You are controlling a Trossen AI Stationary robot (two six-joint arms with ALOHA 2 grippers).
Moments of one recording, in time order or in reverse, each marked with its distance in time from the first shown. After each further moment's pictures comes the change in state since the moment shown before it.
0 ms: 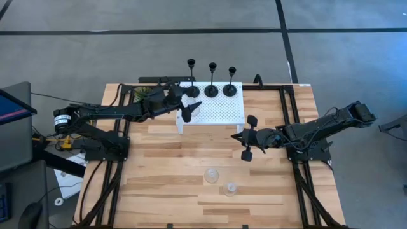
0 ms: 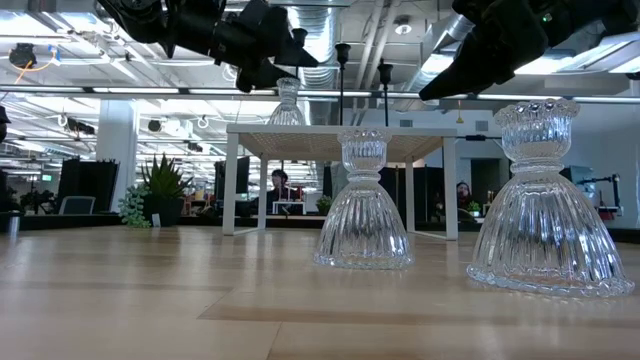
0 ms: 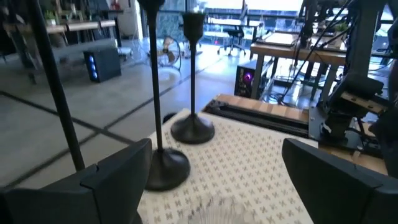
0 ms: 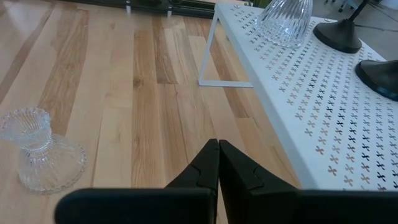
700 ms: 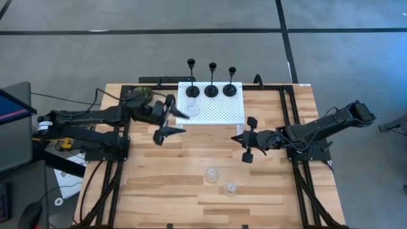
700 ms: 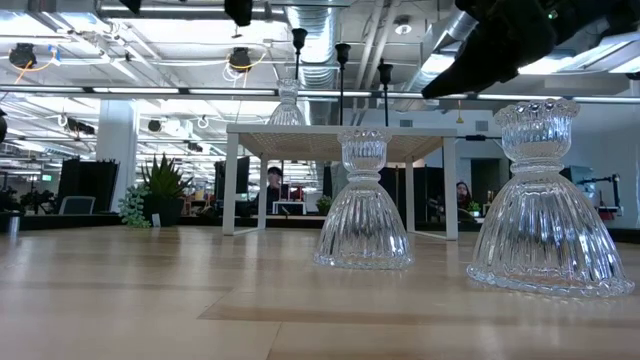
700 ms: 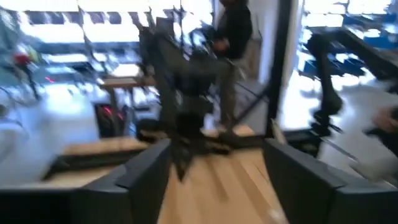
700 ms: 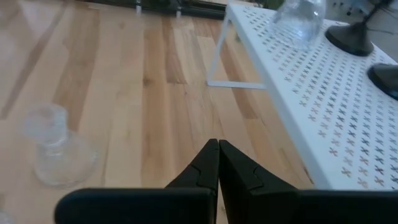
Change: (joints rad) left arm -0.128 -0.286 0.001 -0.175 0.537 0.054; right arm 0.023 0.000 0.000 -0.005 0.000 0.000
